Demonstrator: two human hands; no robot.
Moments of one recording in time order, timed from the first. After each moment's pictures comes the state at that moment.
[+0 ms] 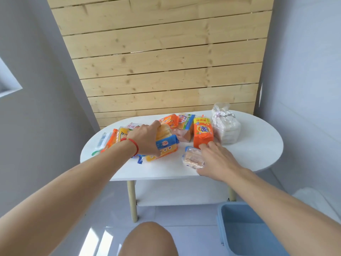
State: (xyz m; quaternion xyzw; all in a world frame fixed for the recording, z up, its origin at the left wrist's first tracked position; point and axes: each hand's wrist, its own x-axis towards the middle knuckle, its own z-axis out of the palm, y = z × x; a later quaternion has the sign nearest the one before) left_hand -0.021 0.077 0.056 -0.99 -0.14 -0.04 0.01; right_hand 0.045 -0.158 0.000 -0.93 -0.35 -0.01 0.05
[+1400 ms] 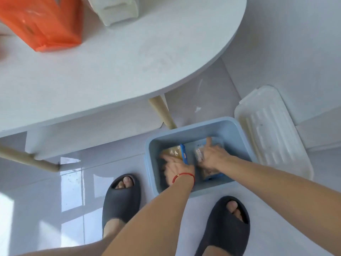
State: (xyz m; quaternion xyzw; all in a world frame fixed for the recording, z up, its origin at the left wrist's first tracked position) left_hand 0.032 -0.264 -0.333 -0.76 -0.51 0.23 -0.33; right_hand 0.105 -0.359 -0.332 -0.90 -0.06 0.43 0.03
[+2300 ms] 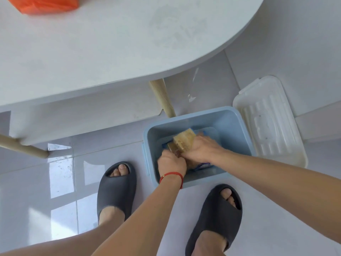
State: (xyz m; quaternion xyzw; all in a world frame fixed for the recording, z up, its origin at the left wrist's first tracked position) left_hand 0.009 -0.243 -0.313 -0.74 -0.47 0.22 -0.43; right_hand 0.088 -0.333 -0.324 -0.91 -0.07 0.39 0.09
